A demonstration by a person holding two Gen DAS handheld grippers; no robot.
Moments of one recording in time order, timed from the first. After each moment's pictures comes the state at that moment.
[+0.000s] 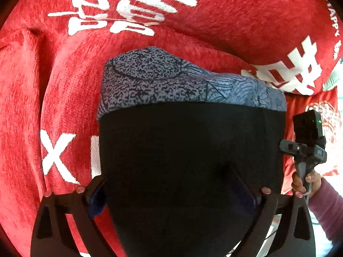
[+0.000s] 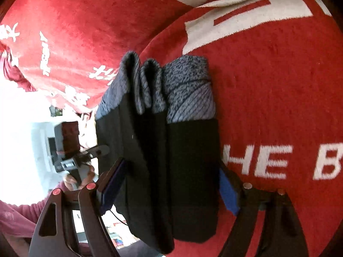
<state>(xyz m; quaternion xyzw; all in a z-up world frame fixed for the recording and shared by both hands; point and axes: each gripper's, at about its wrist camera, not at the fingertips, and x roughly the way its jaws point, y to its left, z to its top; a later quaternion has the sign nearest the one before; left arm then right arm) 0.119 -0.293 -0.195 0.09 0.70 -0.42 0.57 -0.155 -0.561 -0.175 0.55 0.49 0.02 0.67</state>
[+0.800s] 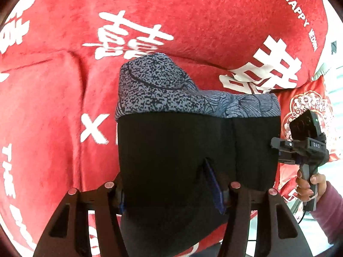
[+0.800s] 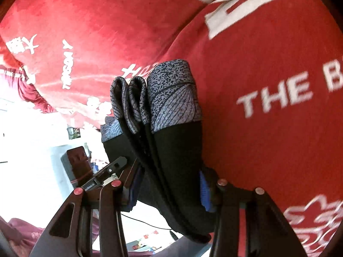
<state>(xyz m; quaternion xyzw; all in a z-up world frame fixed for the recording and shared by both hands) 0.096 -0.221 -0.095 0.10 0.65 -0.43 0.62 -0.177 -0.505 -0.117 0.63 0.43 0.01 0.65</state>
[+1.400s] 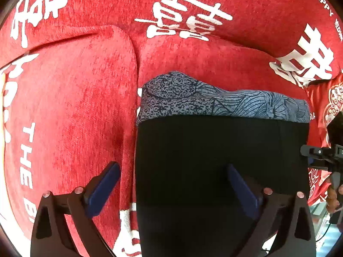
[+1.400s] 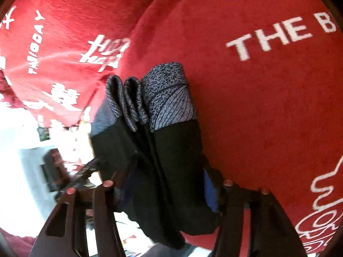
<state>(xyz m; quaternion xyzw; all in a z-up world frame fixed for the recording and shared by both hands) 0.106 -0.168 -0.161 0.17 0.63 -0.36 0.67 -0.161 -0.445 -0.155 0.57 0.50 -0.08 0.65</state>
